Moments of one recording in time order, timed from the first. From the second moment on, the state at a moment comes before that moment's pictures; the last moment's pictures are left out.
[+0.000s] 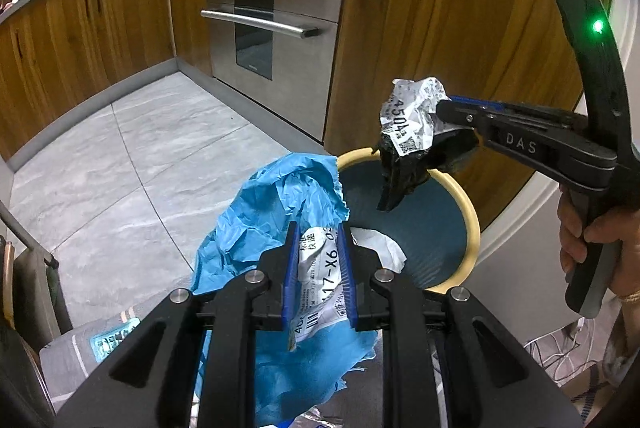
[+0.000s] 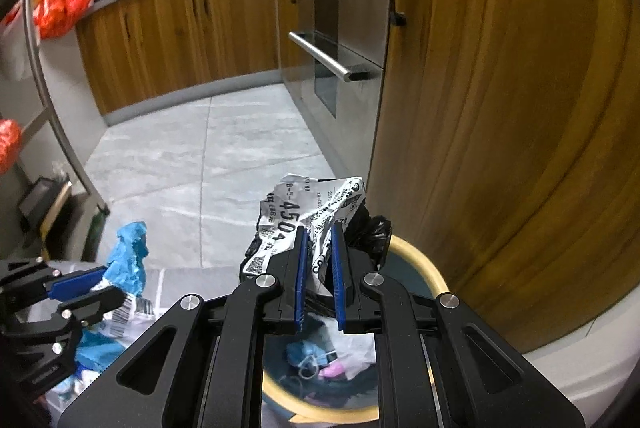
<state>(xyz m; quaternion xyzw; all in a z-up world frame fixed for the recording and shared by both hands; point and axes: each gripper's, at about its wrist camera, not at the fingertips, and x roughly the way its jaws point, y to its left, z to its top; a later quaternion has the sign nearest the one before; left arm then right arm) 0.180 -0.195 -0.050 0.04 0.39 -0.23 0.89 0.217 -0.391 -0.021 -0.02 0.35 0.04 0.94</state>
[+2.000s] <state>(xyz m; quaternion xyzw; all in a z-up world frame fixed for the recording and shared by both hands) 0.212 -0.279 -0.116 0.08 0.39 -0.25 0.88 0.253 -0.449 -0.073 0.03 0.41 -0.05 0.91</state>
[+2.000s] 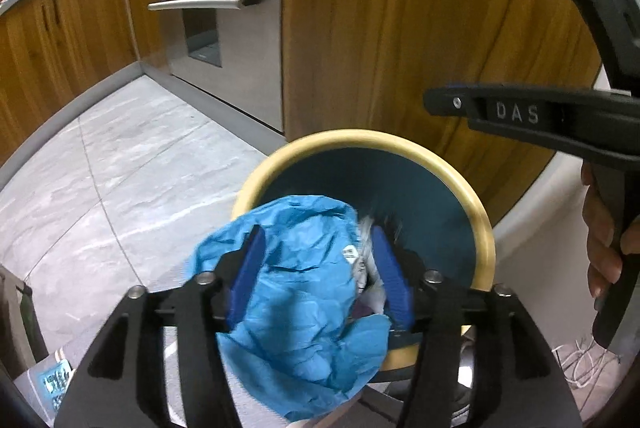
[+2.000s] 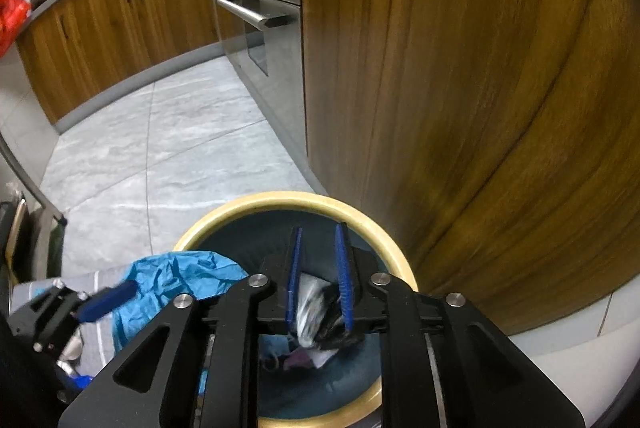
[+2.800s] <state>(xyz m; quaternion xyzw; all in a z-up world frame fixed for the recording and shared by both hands) 0.159 -0.176 -0.050 0.05 0.36 -0.18 0.92 0.222 -0.410 -0.037 -0.02 0.36 -0.03 0.93</state>
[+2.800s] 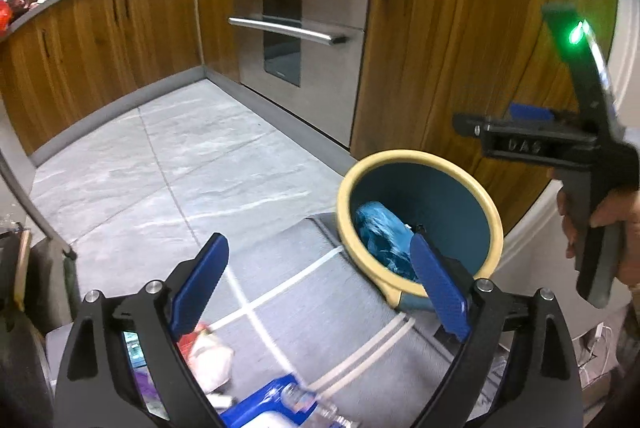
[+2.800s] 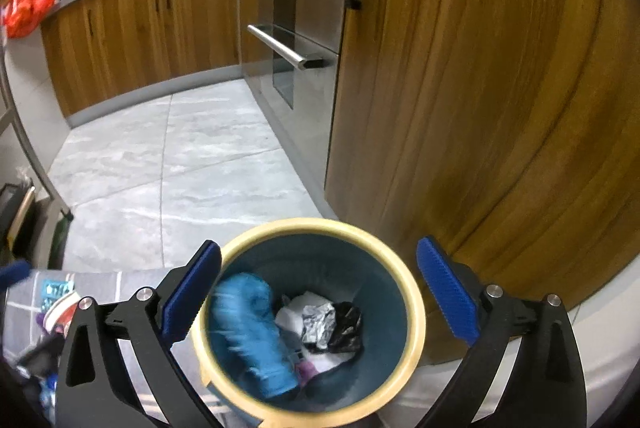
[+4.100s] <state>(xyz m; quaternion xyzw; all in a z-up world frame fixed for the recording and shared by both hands) 0.070 0.019 -0.024 -0.02 0.34 -0.04 0.94 0.121 -0.271 -0.019 0.01 0.38 0.05 0.92</state>
